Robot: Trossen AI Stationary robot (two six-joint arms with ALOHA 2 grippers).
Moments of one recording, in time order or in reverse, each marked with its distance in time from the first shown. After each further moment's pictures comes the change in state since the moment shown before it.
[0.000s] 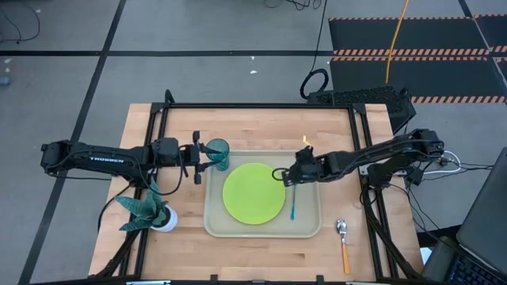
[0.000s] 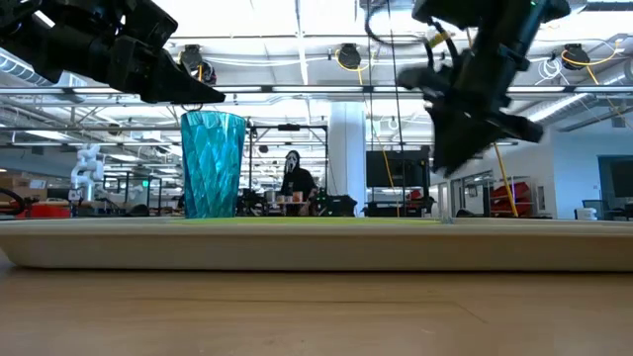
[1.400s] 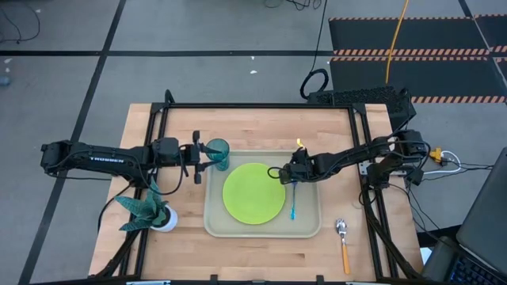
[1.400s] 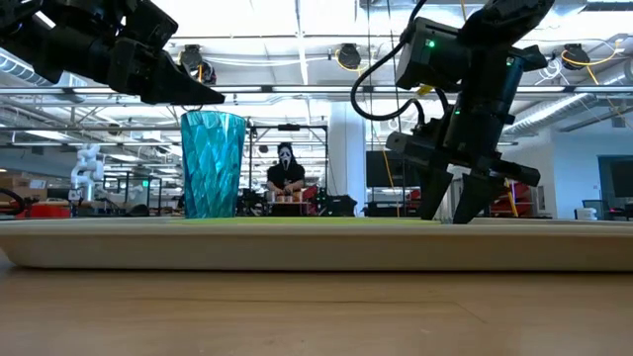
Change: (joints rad) left arm 0.004 0.000 0.000 -0.005 0.000 0.005; right arm -0.079 0.173 -0.065 0.125 -0.019 0.021
